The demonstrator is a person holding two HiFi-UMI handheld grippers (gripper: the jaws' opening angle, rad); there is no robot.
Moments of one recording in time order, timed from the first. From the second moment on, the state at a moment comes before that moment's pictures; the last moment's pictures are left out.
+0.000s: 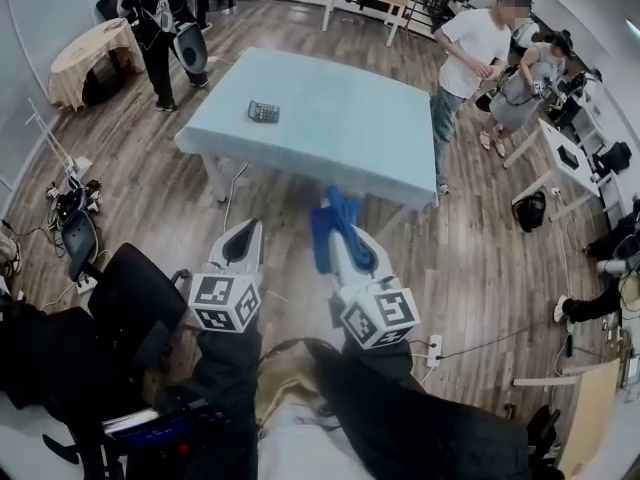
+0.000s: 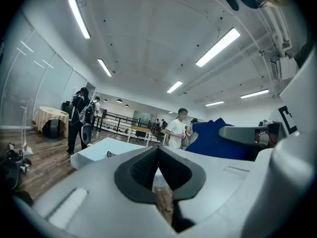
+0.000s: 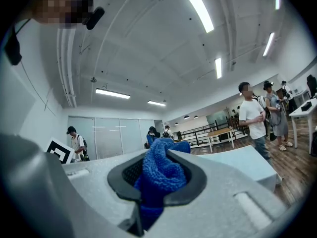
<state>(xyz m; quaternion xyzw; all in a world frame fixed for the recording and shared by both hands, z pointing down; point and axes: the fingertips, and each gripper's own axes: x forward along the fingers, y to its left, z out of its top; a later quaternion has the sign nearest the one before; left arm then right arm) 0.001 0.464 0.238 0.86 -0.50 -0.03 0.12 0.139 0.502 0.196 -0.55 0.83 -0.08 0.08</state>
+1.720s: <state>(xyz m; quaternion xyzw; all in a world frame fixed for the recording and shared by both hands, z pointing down) -0.071 0.265 0.293 0.83 -0.54 -0.02 0.15 0.091 0.289 0.249 -0.53 0.84 -0.11 0.06</state>
